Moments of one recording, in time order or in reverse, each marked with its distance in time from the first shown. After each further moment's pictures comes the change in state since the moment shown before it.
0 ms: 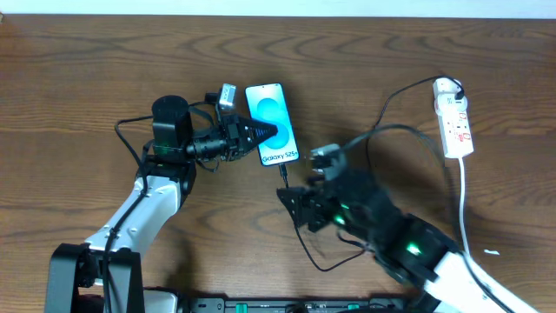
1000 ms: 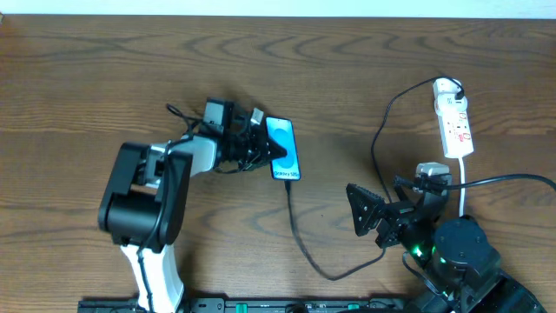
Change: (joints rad) left arm -0.092 0.547 0.275 -0.468 -0.177 0.439; right arm -0.114 -0.459 0.027 -0.326 0.252 0.064
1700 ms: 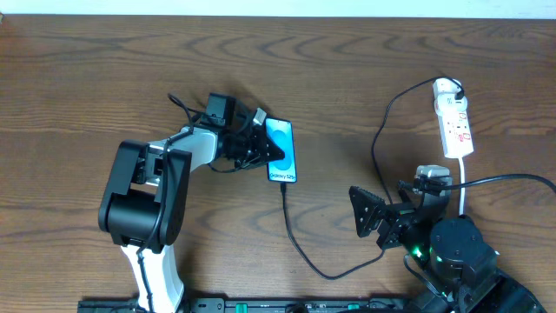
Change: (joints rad) left arm -0.003 -0.005 0.065 -0.192 -0.080 0.191; right arm 0.000 0.000 0.000 -0.050 0.027 0.003
